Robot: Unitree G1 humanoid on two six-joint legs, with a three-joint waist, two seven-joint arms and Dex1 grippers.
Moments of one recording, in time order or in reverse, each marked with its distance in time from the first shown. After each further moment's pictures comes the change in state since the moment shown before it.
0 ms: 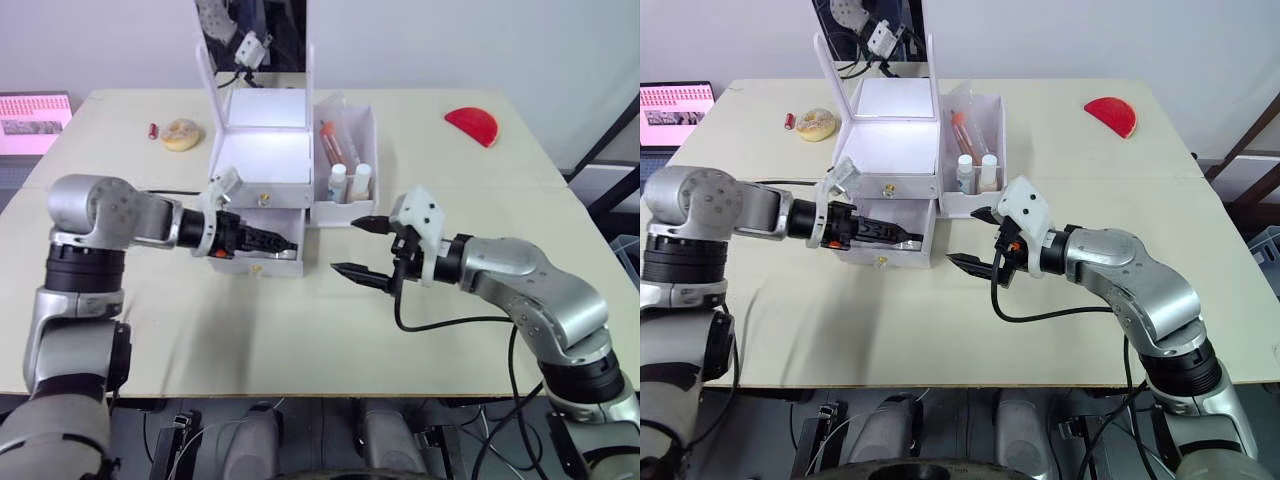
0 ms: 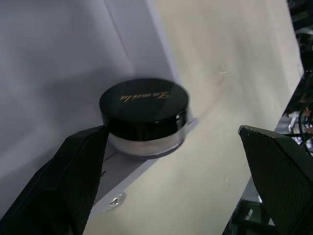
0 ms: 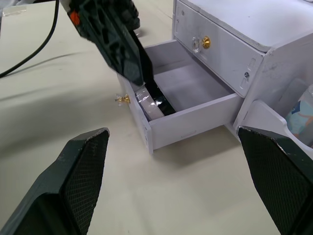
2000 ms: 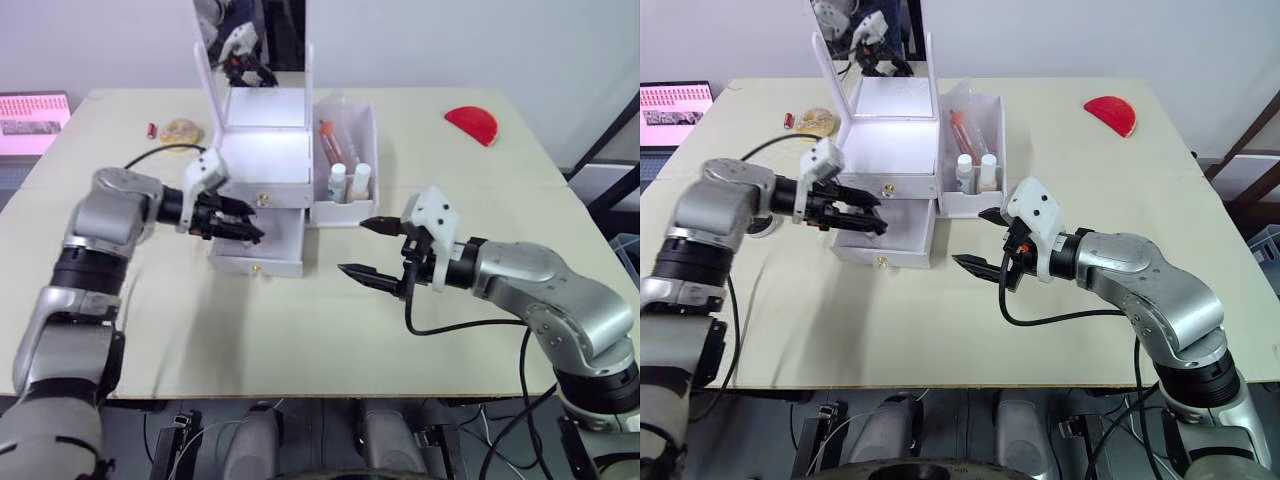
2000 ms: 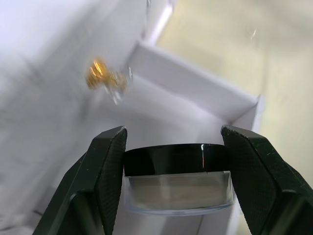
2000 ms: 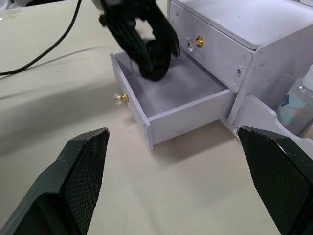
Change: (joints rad) left arm 0.015 0.098 -0.097 0.173 0.572 -1.016 -0.711; right arm 0.027 -0.039 -0.059 -0.077 0.079 0.063 -0.049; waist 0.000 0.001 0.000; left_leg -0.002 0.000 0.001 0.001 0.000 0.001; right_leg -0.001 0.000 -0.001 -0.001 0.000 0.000
